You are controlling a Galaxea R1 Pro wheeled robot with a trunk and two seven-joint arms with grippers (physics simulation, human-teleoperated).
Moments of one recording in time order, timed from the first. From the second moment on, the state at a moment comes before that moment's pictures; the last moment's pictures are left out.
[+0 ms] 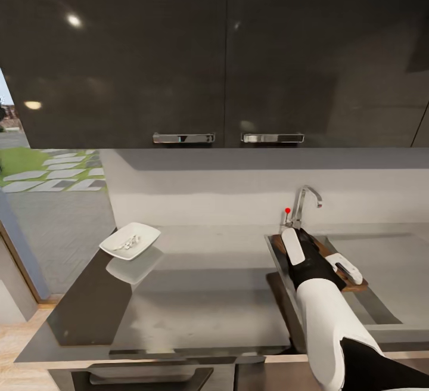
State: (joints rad) left arm 0.17 0.05 -0.12 -0.38 0.14 -0.41 0.04; right arm -0.89 0.16 -0.34 -0.78 -0.47 0.25 -1.56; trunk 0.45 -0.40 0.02
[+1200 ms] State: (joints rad) left arm 0.17 0.05 -0.12 -0.32 0.14 -0.41 0.05; right arm -0.89 0.13 -0.34 -0.64 -0.47 0.18 -1.41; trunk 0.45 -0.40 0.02
